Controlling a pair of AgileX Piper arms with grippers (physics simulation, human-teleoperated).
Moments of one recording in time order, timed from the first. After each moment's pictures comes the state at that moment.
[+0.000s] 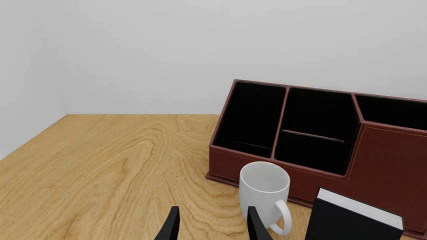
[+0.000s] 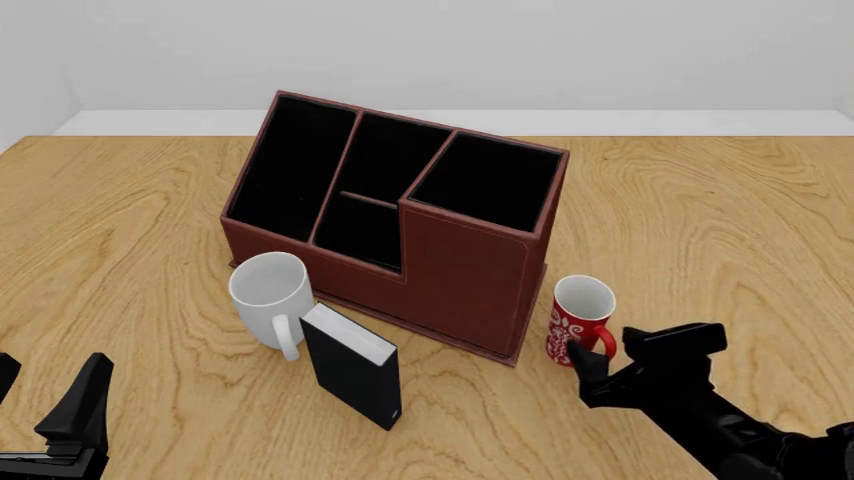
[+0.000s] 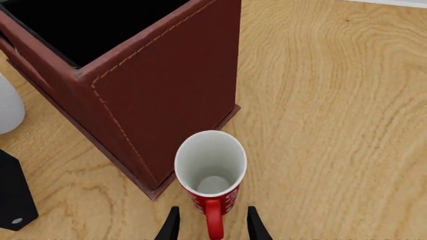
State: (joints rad) left arm 0.00 0.00 0.00 0.00 0.00; right arm 0.30 1.47 -0.16 -0.80 0.04
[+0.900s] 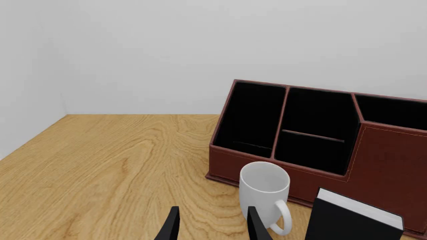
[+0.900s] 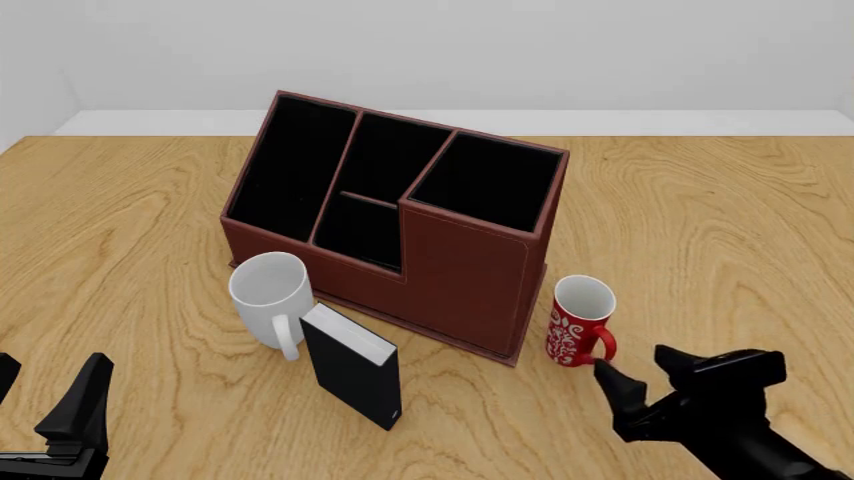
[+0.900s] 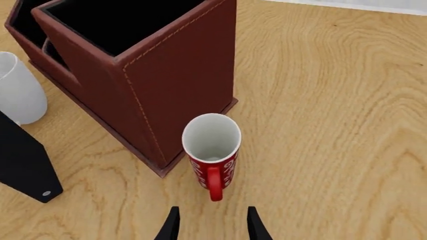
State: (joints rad) left arm 0.00 0.00 0.00 0.00 0.00; right arm 0.30 1.08 -0.06 -0.53 0.04
